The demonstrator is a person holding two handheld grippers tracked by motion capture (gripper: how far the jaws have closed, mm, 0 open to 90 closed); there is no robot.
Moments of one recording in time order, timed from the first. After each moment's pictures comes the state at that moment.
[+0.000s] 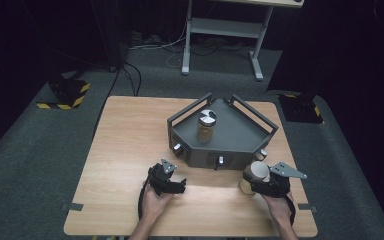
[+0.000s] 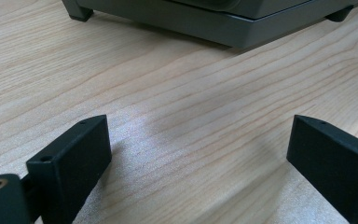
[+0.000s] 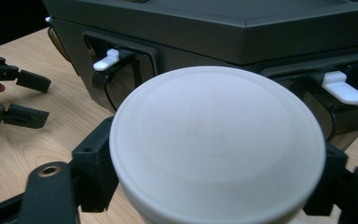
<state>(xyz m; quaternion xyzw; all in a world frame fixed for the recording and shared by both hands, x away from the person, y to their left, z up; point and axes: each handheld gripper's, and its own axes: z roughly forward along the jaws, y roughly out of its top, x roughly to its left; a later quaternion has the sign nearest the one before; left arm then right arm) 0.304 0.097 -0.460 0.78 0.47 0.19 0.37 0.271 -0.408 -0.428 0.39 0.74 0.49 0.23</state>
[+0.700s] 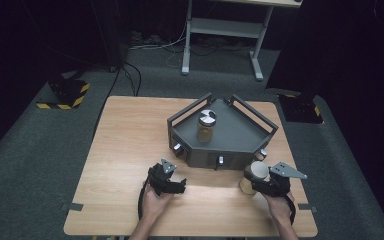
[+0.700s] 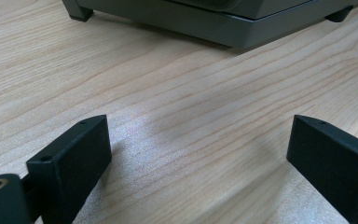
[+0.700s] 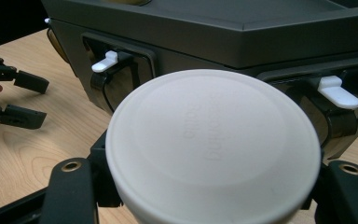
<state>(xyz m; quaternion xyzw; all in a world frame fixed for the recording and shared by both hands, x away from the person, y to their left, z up) 0.304 0.097 -0.460 0.78 0.47 0.19 0.37 0.270 -0.409 -0.430 0.39 0.74 0.49 0.24</state>
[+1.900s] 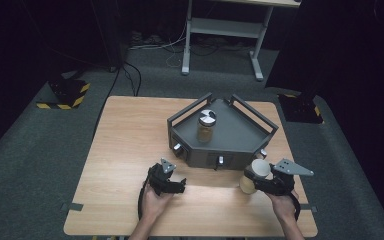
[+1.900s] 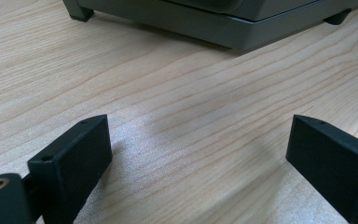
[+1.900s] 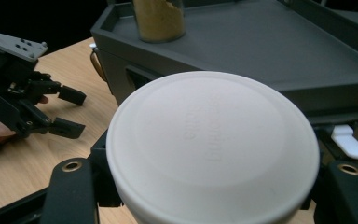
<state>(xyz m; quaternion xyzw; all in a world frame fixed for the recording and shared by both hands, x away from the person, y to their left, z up) 0.304 0.099 -0.460 0.78 0.47 0.19 0.37 0.272 -0.418 -0.401 0.35 0.75 0.52 0.21</state>
